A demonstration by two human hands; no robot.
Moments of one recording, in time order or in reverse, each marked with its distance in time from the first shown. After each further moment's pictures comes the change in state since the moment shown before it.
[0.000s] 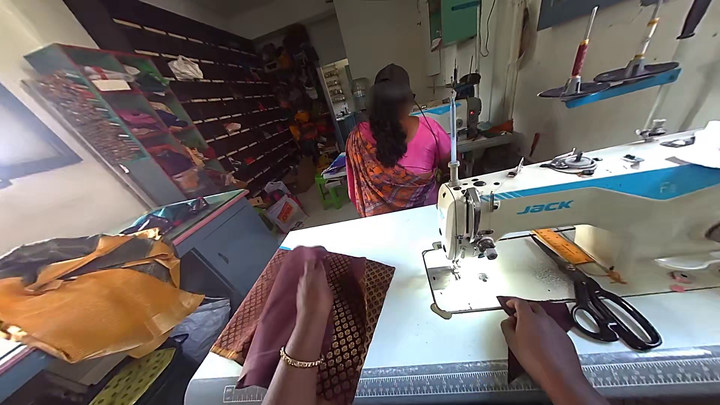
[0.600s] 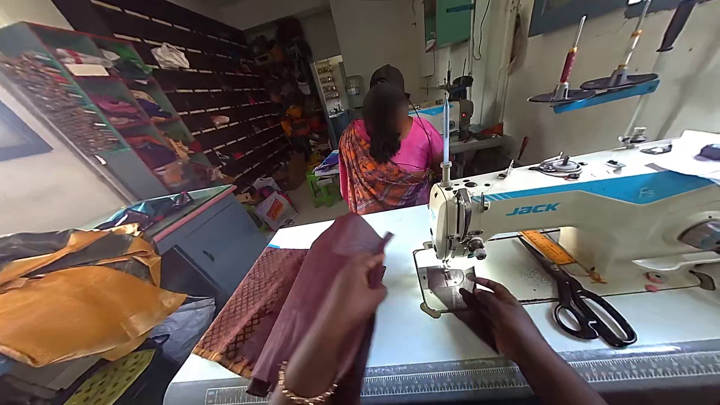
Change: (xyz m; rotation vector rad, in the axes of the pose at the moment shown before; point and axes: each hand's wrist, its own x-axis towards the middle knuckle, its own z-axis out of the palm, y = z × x) left_hand -0.053 0.089 -0.042 -0.470 -0.317 0.325; right_hand 0.023 -0.015 0.012 1.251 -0.107 0.098
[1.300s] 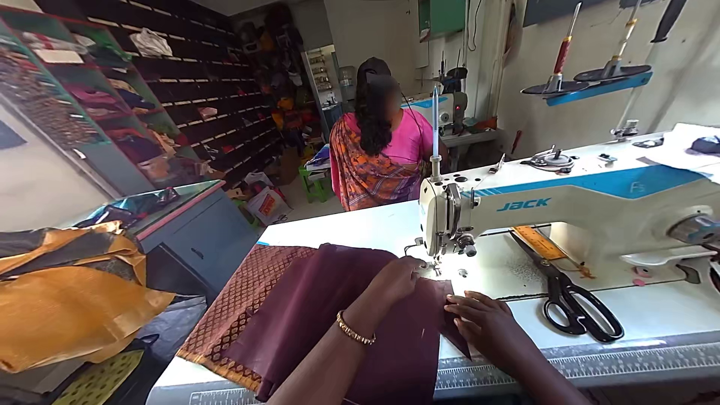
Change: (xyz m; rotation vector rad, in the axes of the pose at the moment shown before) left_hand 0.074 0.000 0.085 0.261 -0.408 0.186; right_hand -0.004 0.019 -0.032 -1.205 -0.337 -0.567
